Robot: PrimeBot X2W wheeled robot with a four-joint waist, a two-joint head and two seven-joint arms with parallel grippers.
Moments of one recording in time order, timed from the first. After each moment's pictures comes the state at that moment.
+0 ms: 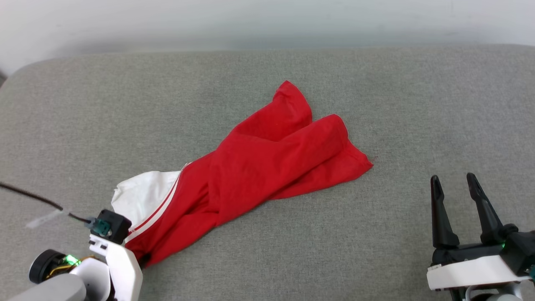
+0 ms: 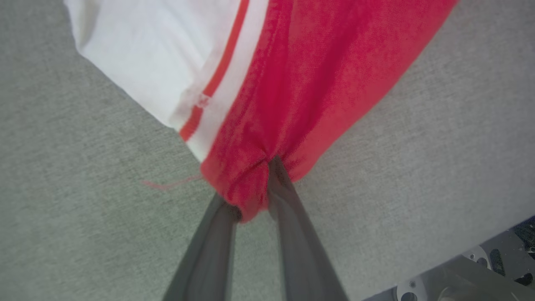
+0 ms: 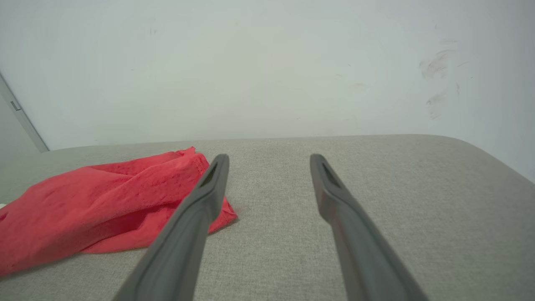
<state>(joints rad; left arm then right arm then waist) -0.56 0.94 -1.23 0.15 -1.15 0.15 0.21 0.00 -0.05 -0.04 -0.02 0.12 0.13 -0.26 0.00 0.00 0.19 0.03</state>
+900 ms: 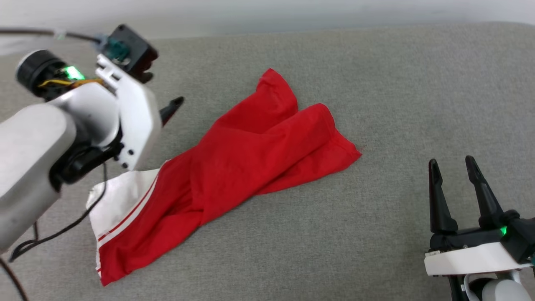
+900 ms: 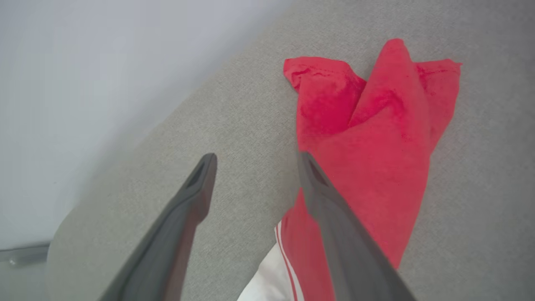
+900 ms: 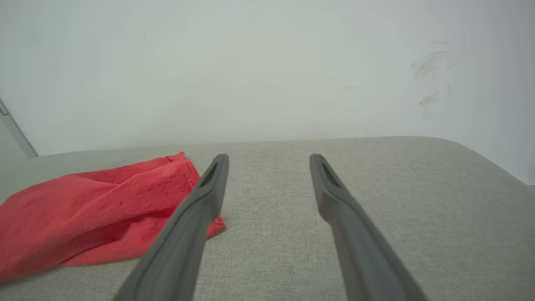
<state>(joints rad) -1.13 0.89 -1.11 0.05 -0.94 0.02 0.46 -0.04 -0.05 -0.03 -0.03 0.13 0.13 -0.26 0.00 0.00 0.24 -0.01</state>
